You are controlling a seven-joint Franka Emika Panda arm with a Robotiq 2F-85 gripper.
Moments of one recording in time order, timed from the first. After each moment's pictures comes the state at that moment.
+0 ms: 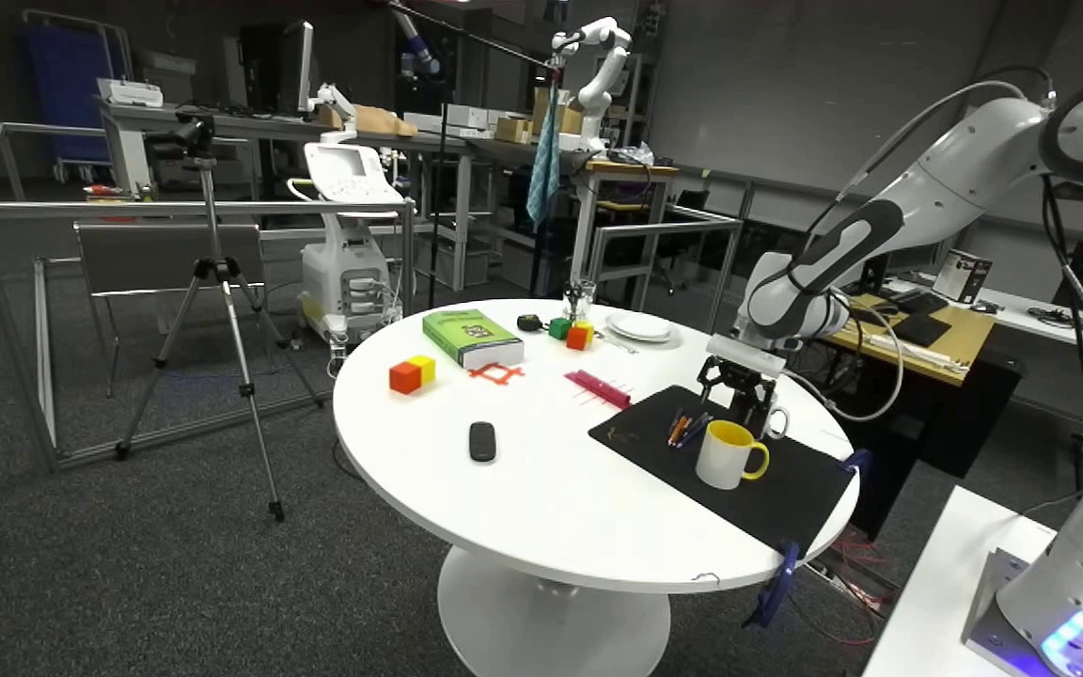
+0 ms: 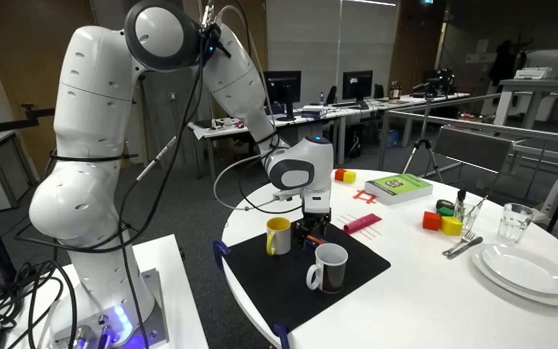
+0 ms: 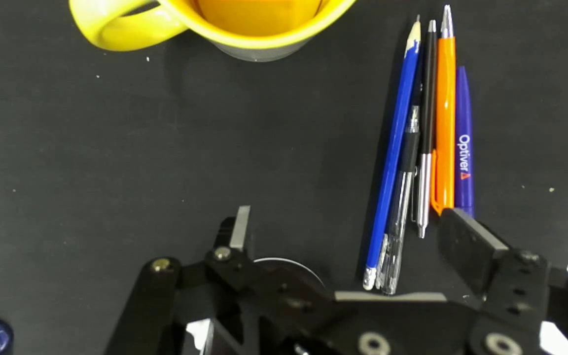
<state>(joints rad) -0.07 0.38 -0.03 -2.28 0.19 2.69 1.09</state>
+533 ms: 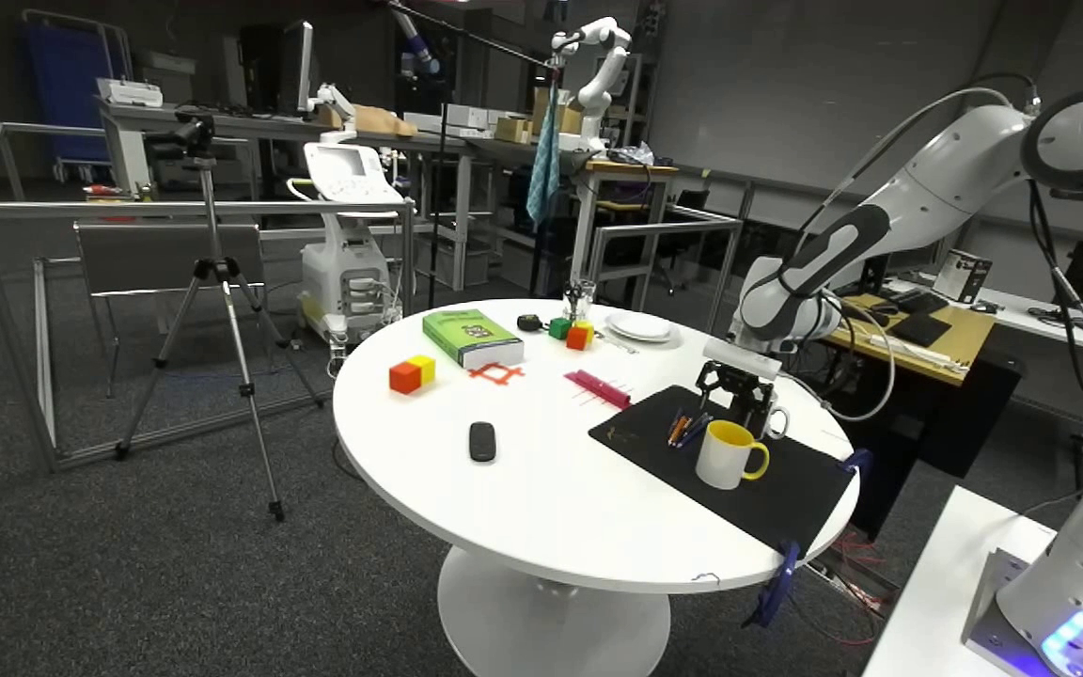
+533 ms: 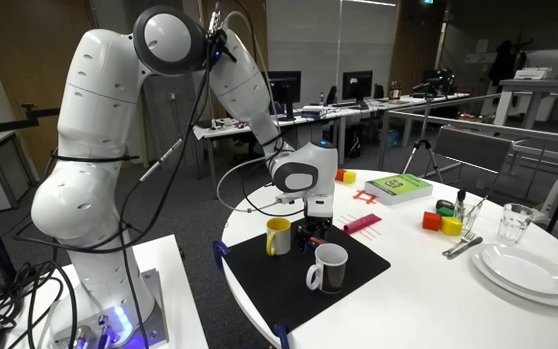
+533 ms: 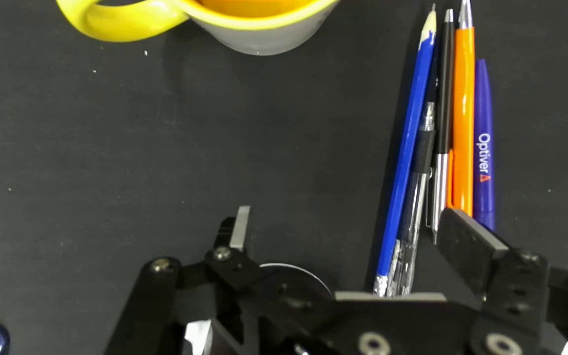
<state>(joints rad) -0.04 0.42 -0.07 -2.24 0.21 2.65 1.07</state>
